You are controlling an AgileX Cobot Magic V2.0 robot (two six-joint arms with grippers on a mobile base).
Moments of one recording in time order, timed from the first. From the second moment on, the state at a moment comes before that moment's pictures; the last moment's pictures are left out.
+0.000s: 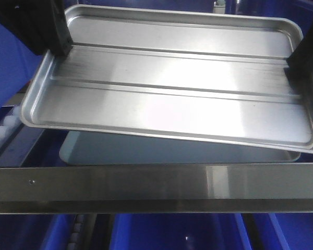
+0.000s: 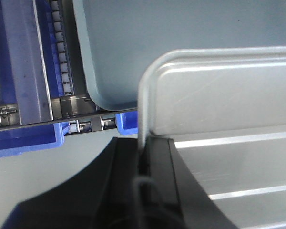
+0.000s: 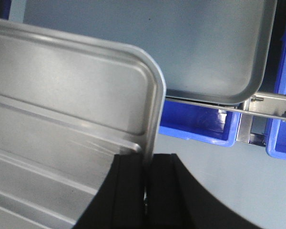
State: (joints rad) left arm -0.90 1.34 -1.20 0.35 1.01 -0.77; right arm 0.47 1.04 -0.84 0.05 0.77 0.40
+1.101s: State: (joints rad) left arm -0.84 1.41 -1.25 0.44 0.91 -0.77; right arm 0.46 1.10 -0.94 0.03 0.74 0.34
